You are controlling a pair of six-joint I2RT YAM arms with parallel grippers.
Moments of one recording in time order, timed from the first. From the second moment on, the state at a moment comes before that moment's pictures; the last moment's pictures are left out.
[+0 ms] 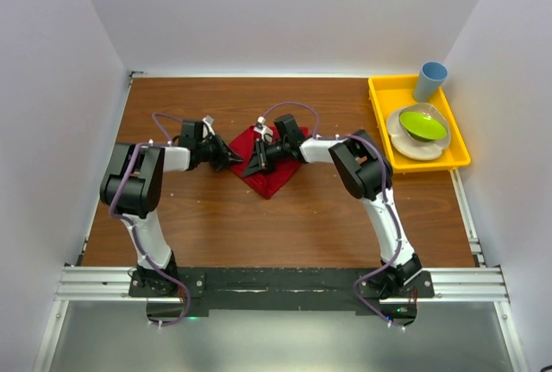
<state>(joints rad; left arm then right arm) -0.14 1.89 0.91 0.14 0.51 -0.81 0.60 2.38 1.51 0.12 -0.90 0.73</state>
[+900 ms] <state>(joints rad) -0.15 1.91 0.87 0.25 0.55 -0.81 0.84 2.26 1.84 -0.70 -0.07 0.13</state>
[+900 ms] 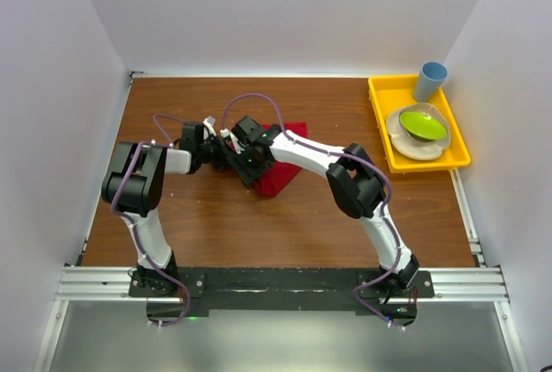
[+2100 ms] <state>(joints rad) -0.15 1.71 0.93 -0.10 0.44 -0.73 0.52 2.37 1.54 -0.18 -1.02 0.45</state>
